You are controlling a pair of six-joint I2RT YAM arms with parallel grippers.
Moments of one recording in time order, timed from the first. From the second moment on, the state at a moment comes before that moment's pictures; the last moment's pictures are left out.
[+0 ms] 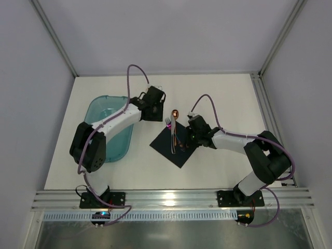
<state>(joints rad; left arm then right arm) -0.60 1.81 1.45 -0.60 -0.17 -0.45 0.63 1.58 0.76 -0.12 -0.03 0.55</state>
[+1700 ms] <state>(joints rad) -0.84 1.96 1.29 -0.30 -0.01 -0.63 0.63 1.53 0.67 -0.02 -0.04 0.65</state>
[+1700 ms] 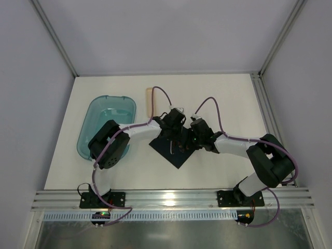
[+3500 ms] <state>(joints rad) -0.78 1.09 0.93 -0.51 -0.26 -0.55 0.95 1.34 0.53 -0.12 0.15 1.70</state>
